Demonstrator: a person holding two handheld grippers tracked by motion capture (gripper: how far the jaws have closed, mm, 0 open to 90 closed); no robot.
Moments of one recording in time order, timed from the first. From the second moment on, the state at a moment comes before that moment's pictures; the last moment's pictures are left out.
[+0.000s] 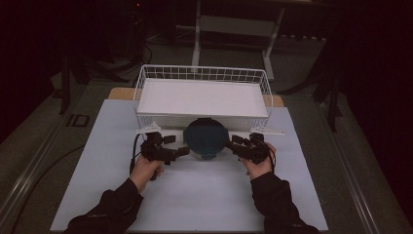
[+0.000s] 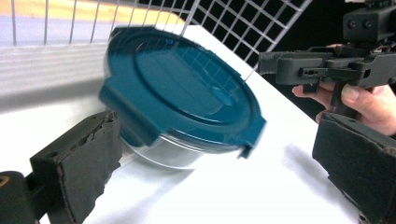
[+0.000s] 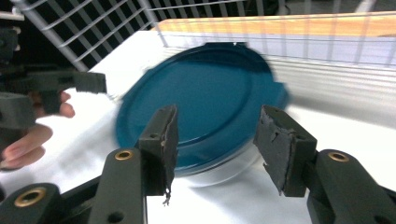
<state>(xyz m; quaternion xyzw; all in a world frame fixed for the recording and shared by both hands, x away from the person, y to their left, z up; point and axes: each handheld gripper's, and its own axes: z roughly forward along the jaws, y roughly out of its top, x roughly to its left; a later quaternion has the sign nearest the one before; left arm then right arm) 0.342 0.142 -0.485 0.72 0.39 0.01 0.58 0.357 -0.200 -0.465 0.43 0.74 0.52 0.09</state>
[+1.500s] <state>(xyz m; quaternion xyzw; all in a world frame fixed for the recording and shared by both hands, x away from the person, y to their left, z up) 0.241 0.168 -0.488 0.75 0.33 0.08 0.57 0.340 -0.139 -0.494 0.39 0.80 0.45 0.05</state>
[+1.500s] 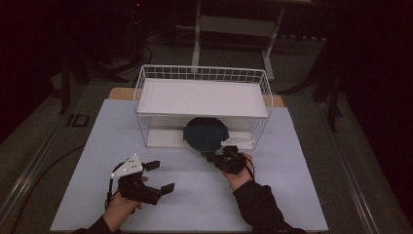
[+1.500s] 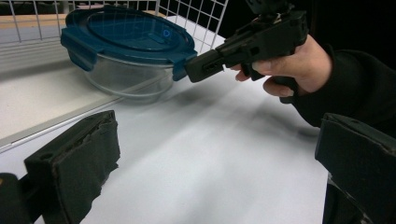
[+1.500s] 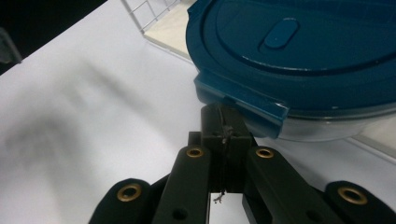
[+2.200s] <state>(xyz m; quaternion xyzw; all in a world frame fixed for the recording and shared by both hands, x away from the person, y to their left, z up) 0.239 0.165 -0.491 0.75 0.32 0.08 0.58 0.374 -0.129 -0.497 0.41 0.79 0.46 0.06</state>
